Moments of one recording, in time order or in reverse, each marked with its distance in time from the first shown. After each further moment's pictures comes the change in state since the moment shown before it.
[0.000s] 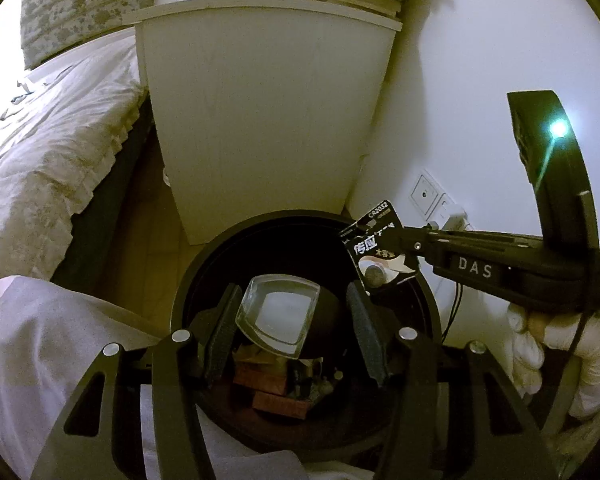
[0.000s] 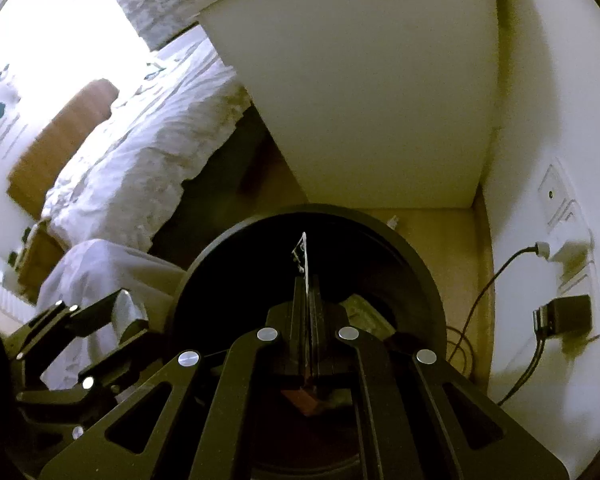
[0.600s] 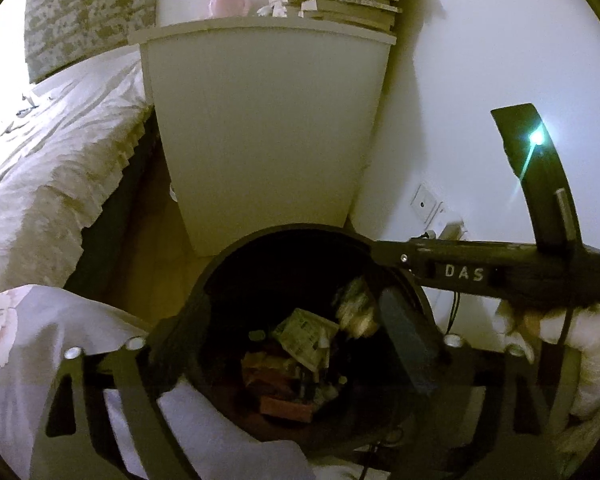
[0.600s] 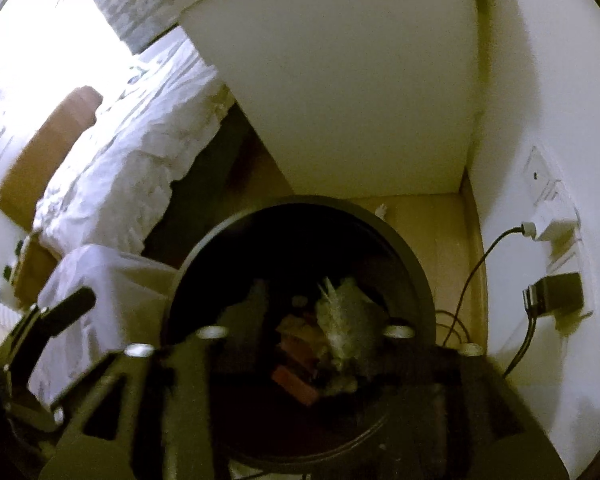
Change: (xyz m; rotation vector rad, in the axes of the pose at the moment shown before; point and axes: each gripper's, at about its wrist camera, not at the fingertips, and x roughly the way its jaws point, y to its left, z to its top) left arm -0.023 -0.005 -0.003 0.026 -0.062 0.022; right arm -0.013 -0.002 -0.003 0.075 -0.007 -0.030
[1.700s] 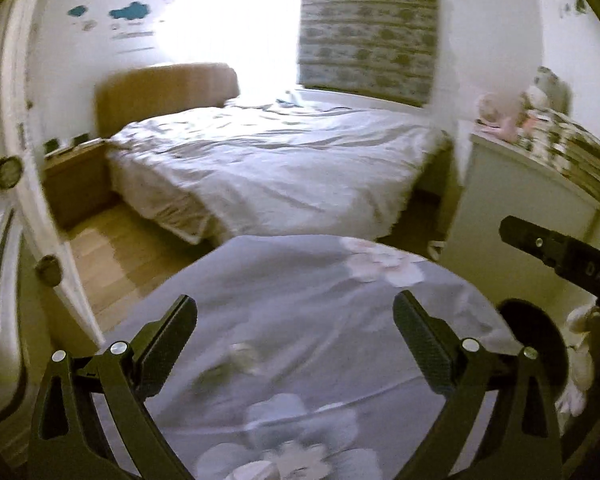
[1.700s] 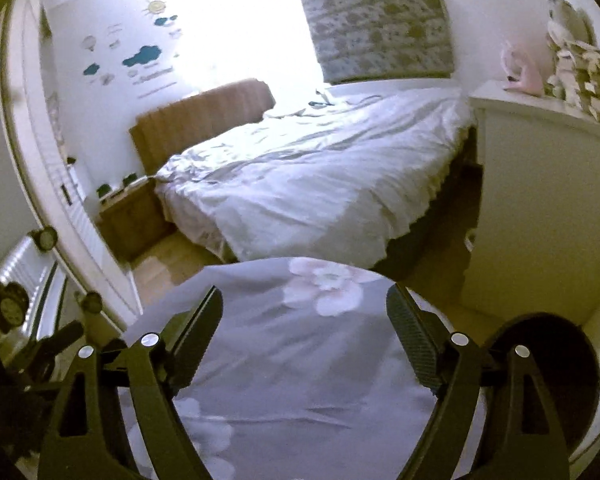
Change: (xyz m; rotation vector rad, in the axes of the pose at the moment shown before) left arm -0.284 0.198 -0.152 -0.532 -0.232 0.697; right arm -0.081 0.352 -0.098 -0.507 -0.232 0.348
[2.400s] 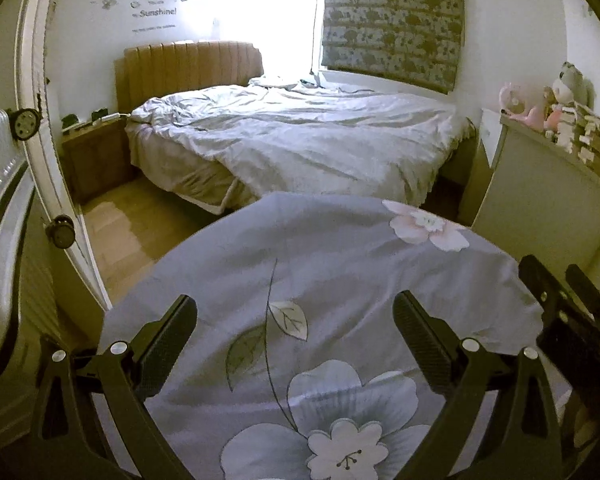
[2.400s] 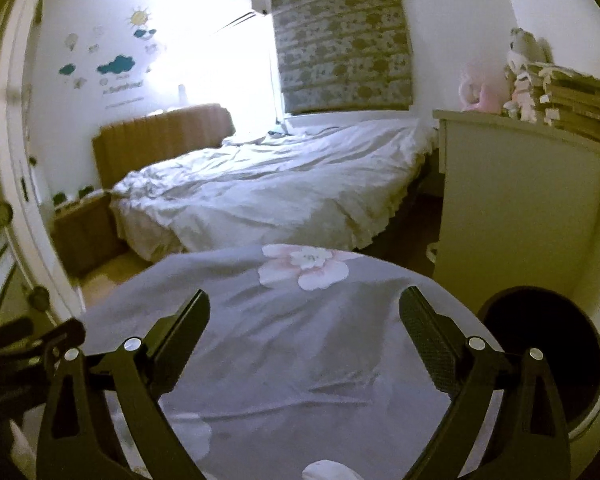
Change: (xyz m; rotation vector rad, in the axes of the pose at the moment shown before) left arm 0.026 0.035 -0.043 -0.028 0.063 0.040; right arm 0.024 0.024 -0.095 -0.038 -0.147 -0.208
